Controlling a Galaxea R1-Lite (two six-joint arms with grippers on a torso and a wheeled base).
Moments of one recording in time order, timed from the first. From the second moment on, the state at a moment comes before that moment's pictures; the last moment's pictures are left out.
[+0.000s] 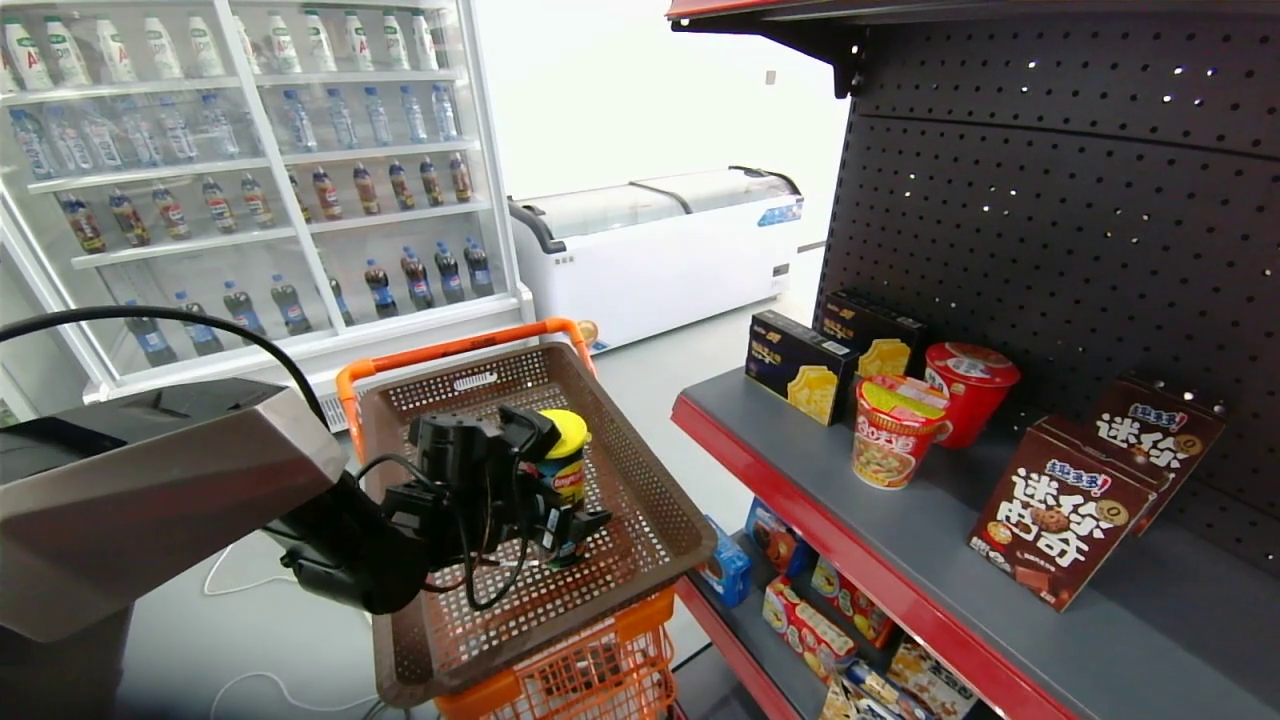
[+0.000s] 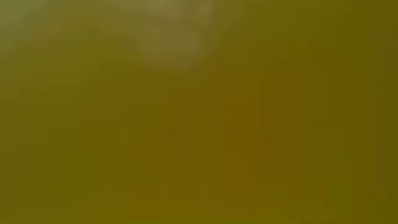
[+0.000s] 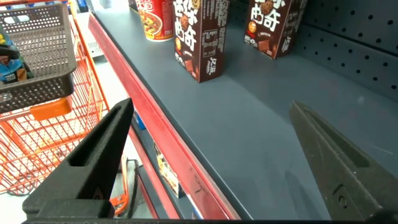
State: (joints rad) left arm -0.28 2.28 -0.91 -0.87 -0.31 0.14; right arm 0.00 0.00 0.00 0.00 0.02 0.00
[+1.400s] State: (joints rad) left arm -0.16 1.20 -0.66 -0.23 -0.04 -0.01; right arm 0.00 0.00 0.00 0.00 0.02 0.00
